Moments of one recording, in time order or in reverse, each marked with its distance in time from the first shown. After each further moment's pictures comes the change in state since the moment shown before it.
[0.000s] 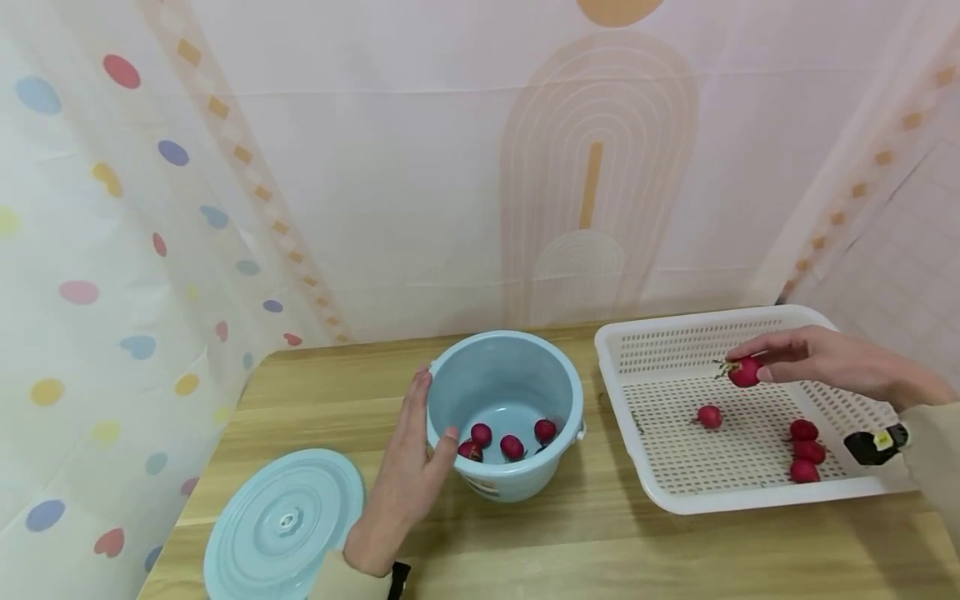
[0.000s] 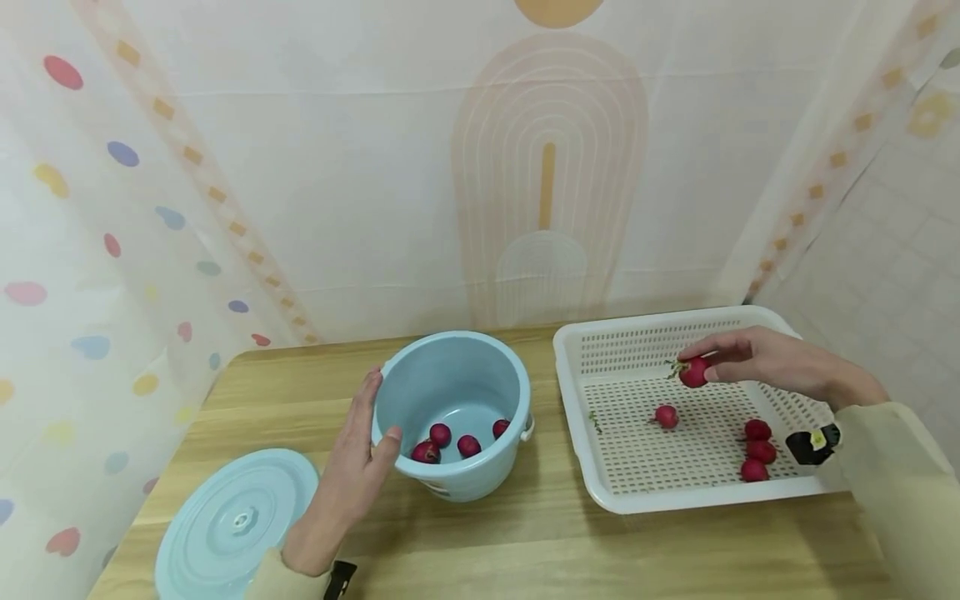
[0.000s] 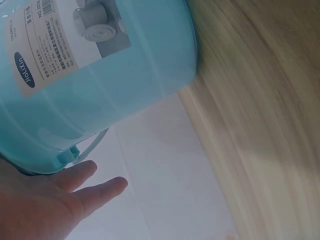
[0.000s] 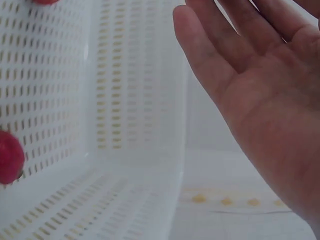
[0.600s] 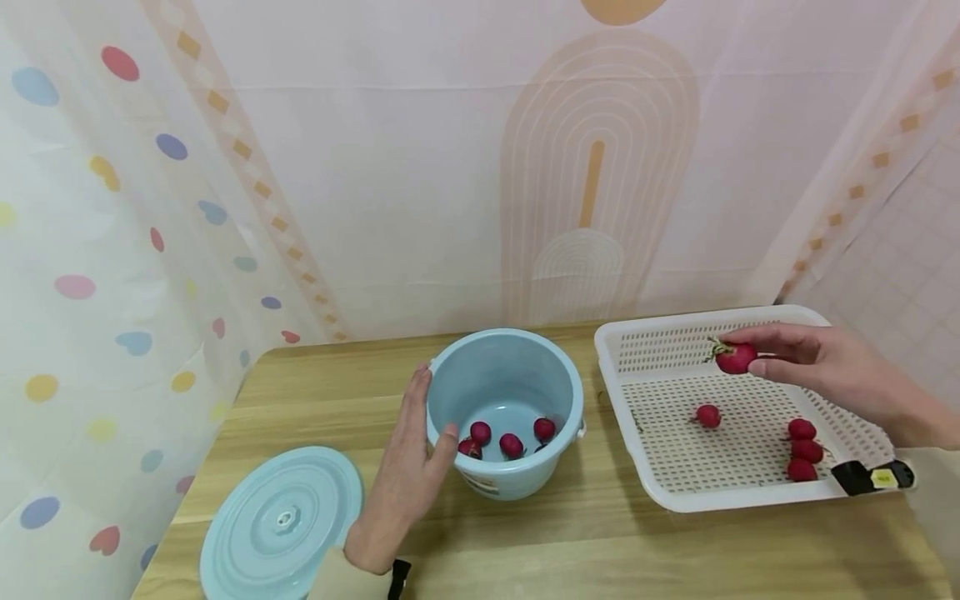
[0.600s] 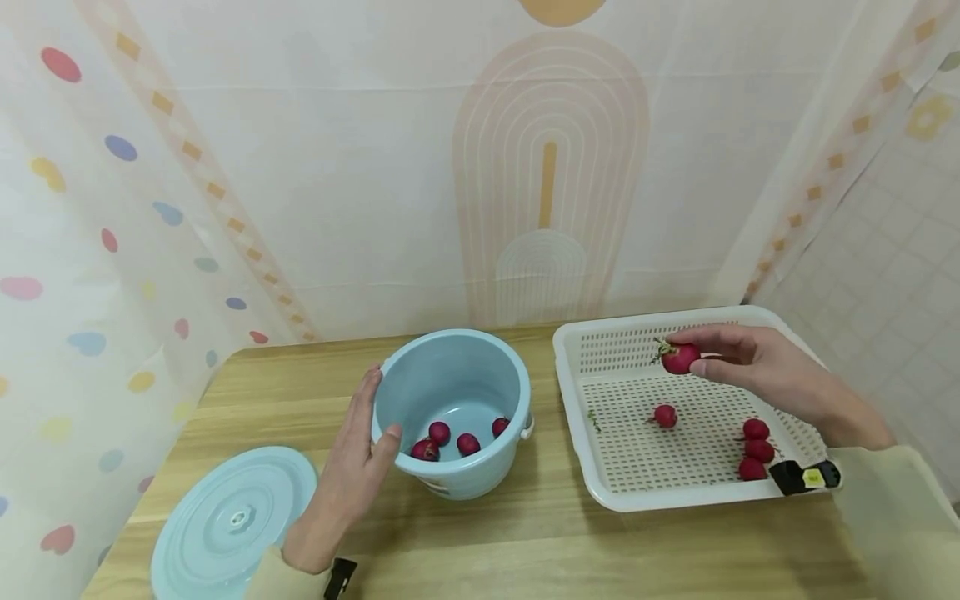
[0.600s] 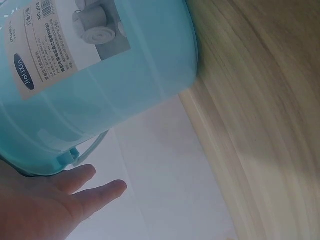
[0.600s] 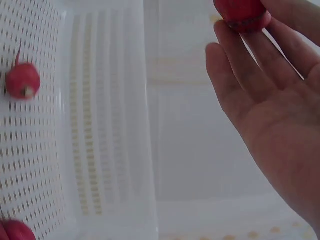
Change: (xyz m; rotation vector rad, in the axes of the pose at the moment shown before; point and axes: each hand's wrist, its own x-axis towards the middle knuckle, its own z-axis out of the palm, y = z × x) left_hand 0.001 0.000 0.002 -0.021 0.020 0.026; right_hand -0.014 -0.045 0.031 -0.021 0.332 -0.013
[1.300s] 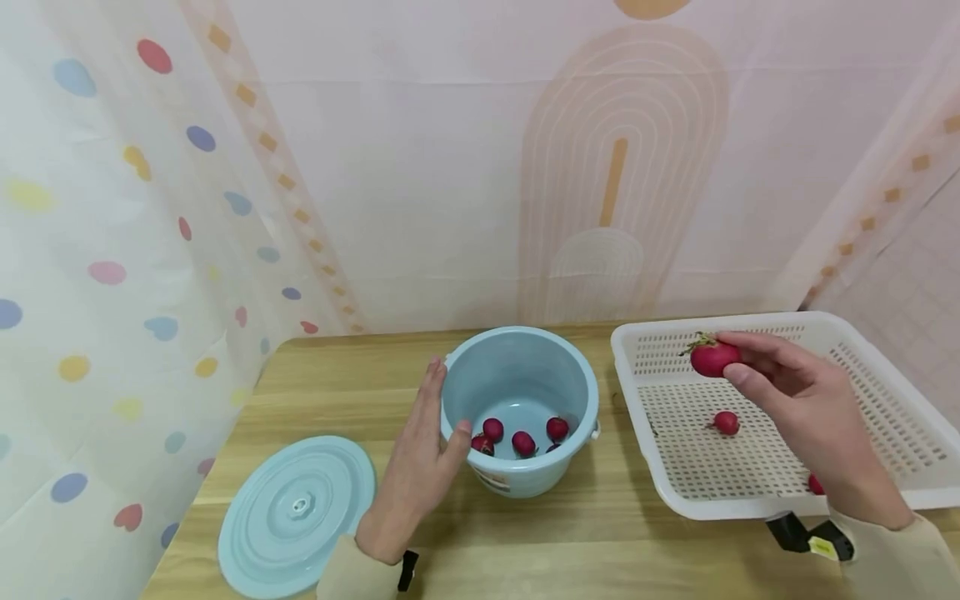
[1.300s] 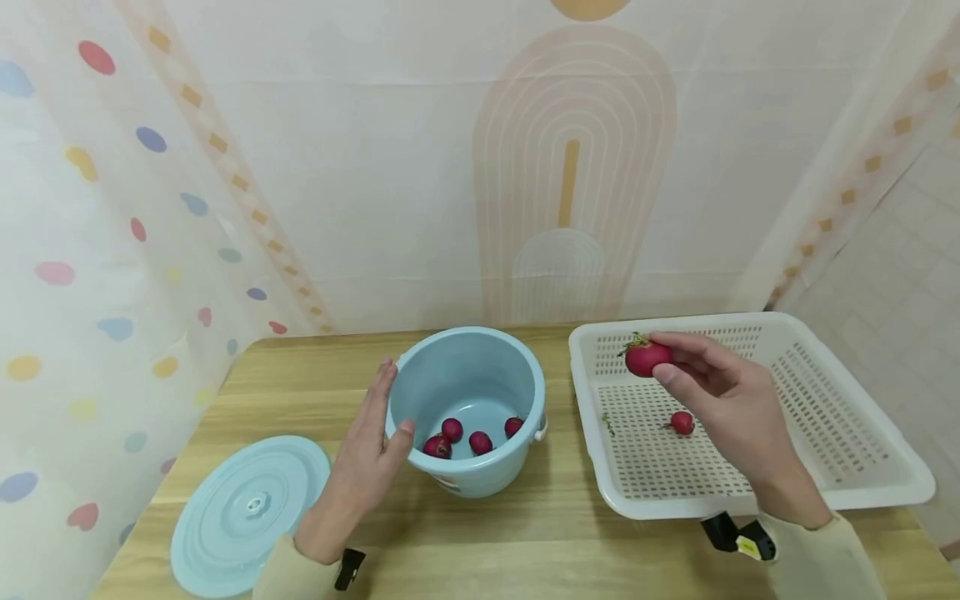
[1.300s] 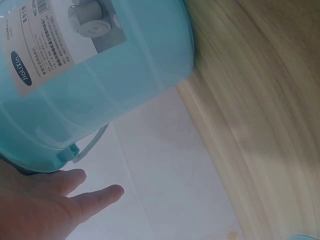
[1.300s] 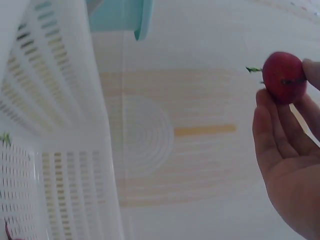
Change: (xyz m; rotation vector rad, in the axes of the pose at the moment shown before) left_hand -0.001 0.006 -0.004 0.073 -0.006 -0.009; right_hand -0.006 -0.063 0.079 0.368 0.425 -0.131
